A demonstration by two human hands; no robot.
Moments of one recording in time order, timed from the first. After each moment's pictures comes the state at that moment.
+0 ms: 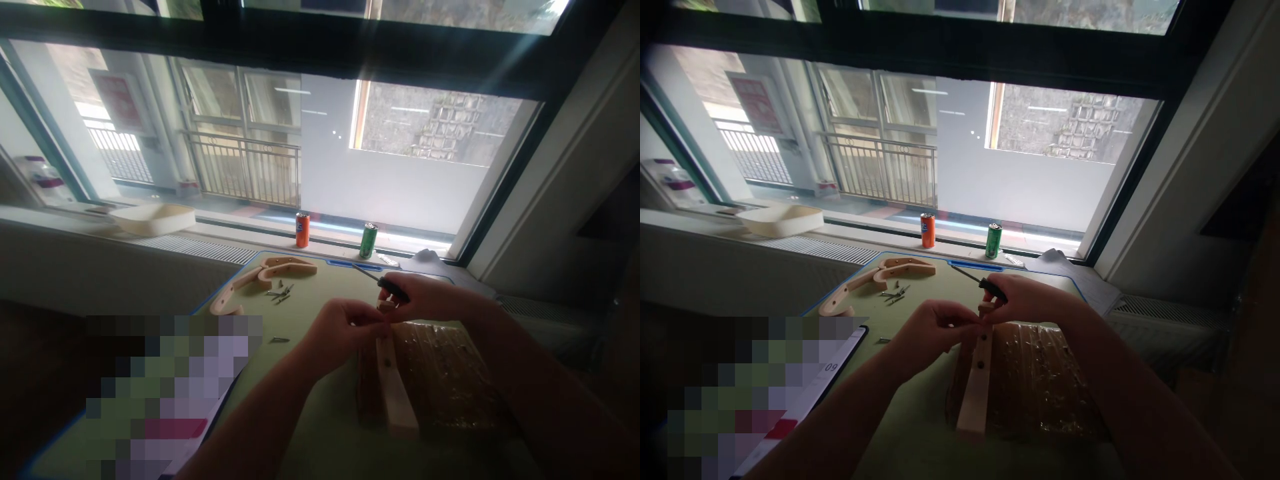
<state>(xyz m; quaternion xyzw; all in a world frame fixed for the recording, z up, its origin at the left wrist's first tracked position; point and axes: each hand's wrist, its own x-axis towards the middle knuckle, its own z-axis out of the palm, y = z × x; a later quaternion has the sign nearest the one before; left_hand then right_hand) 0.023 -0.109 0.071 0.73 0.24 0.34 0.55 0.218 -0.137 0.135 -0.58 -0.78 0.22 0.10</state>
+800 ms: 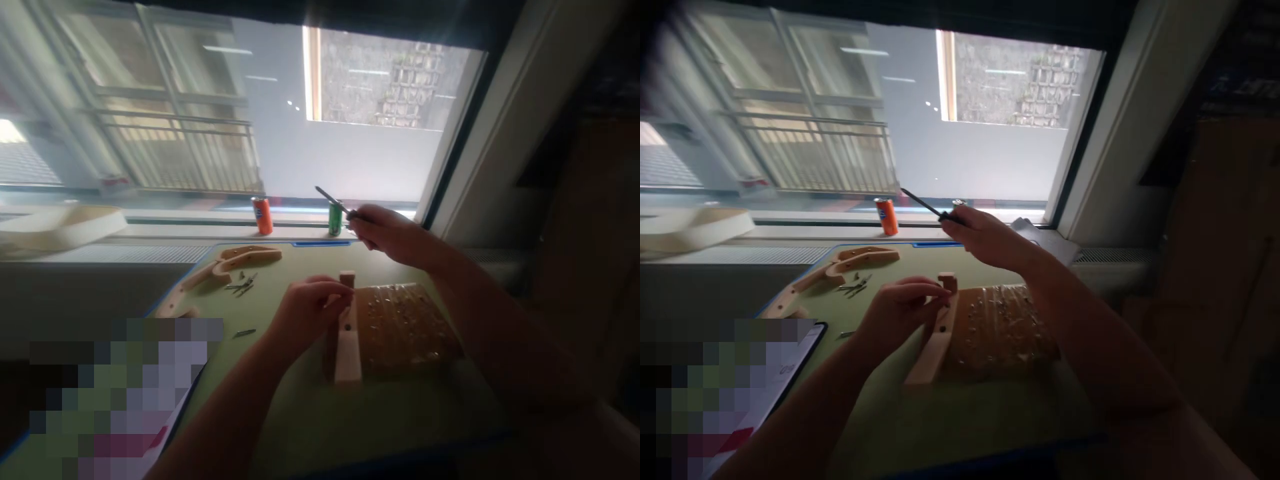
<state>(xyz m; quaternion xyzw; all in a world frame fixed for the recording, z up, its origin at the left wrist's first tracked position) 0.033 -0.110 0.062 0.84 0.18 0.39 0.33 0.216 -0.151 0.151 -0.55 -0.71 0.16 0.40</state>
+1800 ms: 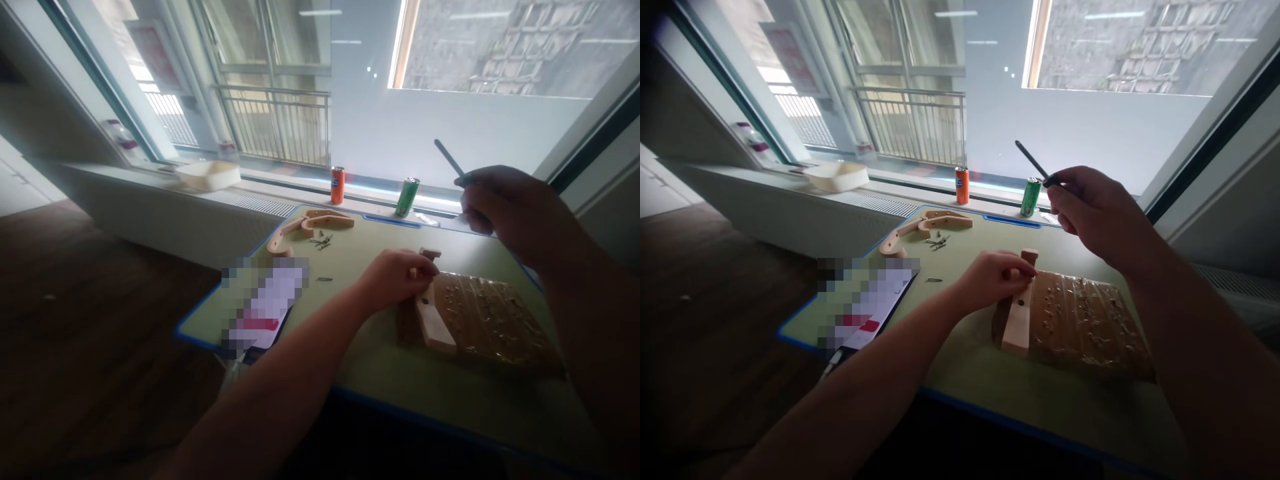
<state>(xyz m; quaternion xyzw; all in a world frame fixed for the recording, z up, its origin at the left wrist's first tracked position) 0.033 -0.109 0.057 0.86 0.17 0.34 0.34 0.180 -0.169 0.160 -0.57 -0.63 0.14 0.51</state>
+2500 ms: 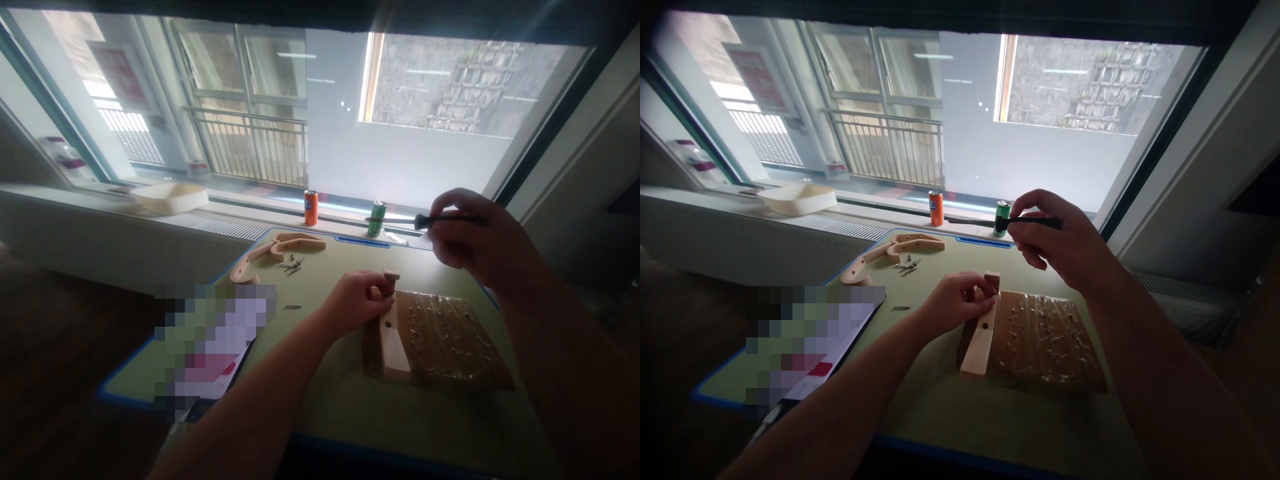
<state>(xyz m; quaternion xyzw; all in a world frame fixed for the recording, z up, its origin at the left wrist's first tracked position) 0.034 -0.103 0.052 0.83 0.19 0.35 0.38 0.202 -0.177 0.167 -0.44 -0.63 0.31 0.56</state>
